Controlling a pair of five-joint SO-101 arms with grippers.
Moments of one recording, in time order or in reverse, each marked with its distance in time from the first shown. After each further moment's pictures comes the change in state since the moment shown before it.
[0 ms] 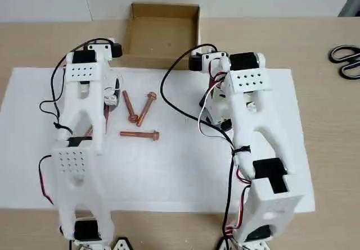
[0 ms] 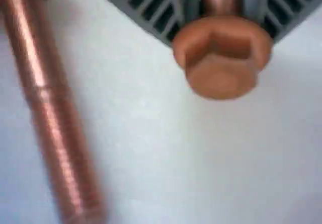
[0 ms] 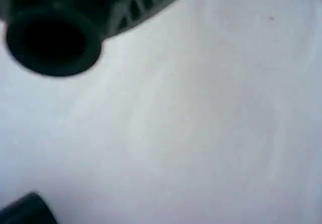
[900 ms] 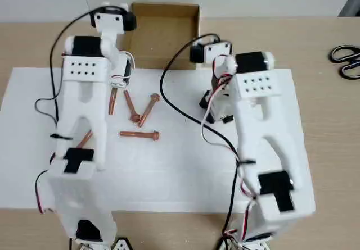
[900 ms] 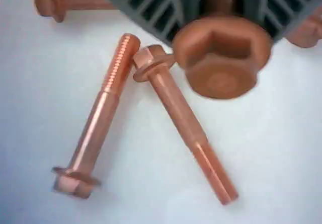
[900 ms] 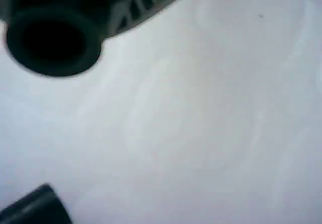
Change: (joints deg) left arm 5.9 -24.1 1.0 3.3 0.0; right arm -0.5 -12.8 0.0 0.0 -0.1
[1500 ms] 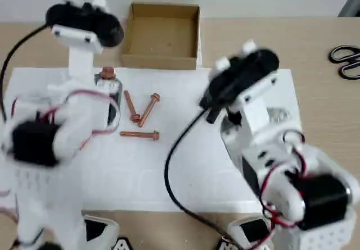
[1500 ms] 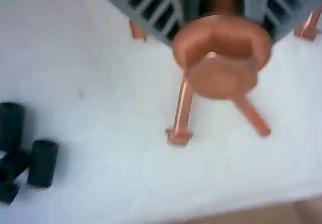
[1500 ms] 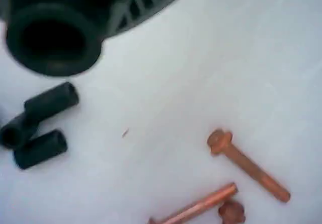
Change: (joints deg) left arm 7.5 -53.0 29.5 -5.5 0.2; right arm -5.3 -49.9 14.1 0.3 -0.1
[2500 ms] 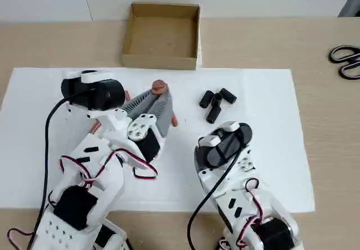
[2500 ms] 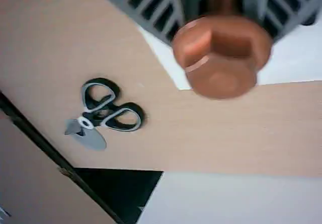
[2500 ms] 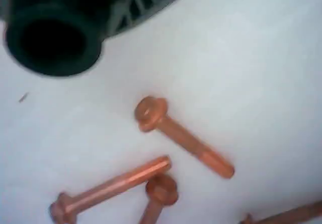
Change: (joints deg) left arm 20.2 -35.0 56.0 -51.9 28.2; right arm -11.3 -53.4 72.5 -33.5 -12.5
